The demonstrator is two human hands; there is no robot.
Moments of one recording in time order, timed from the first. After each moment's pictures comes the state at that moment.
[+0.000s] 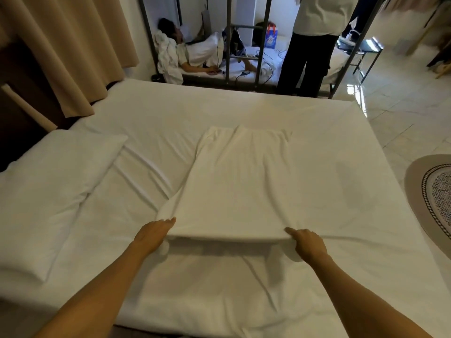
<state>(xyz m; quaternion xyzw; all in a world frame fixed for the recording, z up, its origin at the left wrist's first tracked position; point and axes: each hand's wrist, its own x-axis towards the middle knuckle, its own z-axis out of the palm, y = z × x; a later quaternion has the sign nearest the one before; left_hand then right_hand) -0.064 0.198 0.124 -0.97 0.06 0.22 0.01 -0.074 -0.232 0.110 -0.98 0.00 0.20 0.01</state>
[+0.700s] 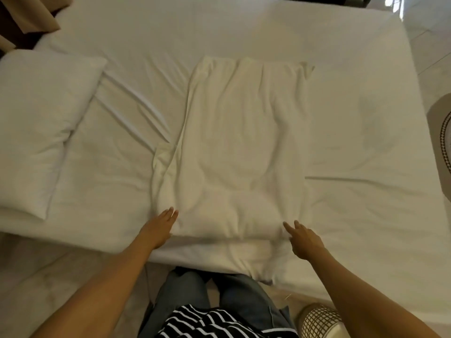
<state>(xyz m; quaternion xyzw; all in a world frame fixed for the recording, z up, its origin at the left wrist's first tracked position) -0.159 0.190 0.025 -0.91 0.11 0.41 0.06 -0.178 -0.223 0.012 -0.92 -0.05 0.38 -0.02</state>
